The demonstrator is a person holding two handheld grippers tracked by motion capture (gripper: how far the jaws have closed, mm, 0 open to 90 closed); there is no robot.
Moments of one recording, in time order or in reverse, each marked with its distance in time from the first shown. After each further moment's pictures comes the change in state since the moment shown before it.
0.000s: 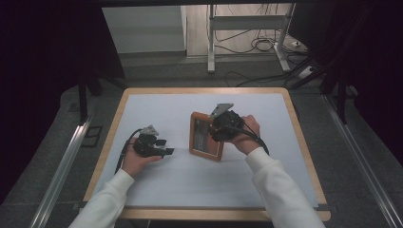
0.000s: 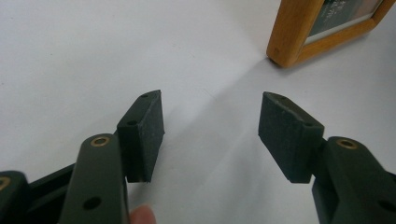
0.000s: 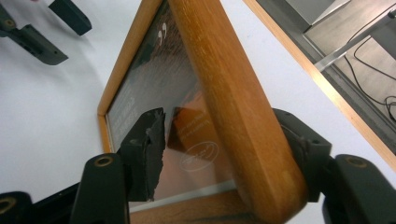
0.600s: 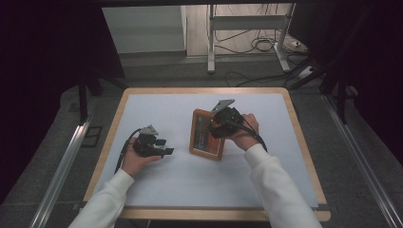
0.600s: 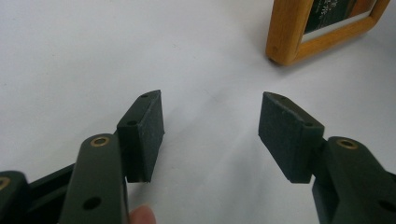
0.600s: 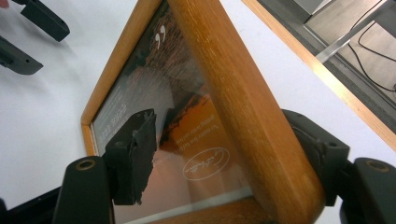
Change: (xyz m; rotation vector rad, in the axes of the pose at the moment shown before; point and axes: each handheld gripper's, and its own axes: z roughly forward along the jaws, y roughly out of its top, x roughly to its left) left arm 0.000 0.000 -0.001 0.000 -0.001 0.001; right arm -0.012 -0.001 0.015 0.002 0.005 0.074
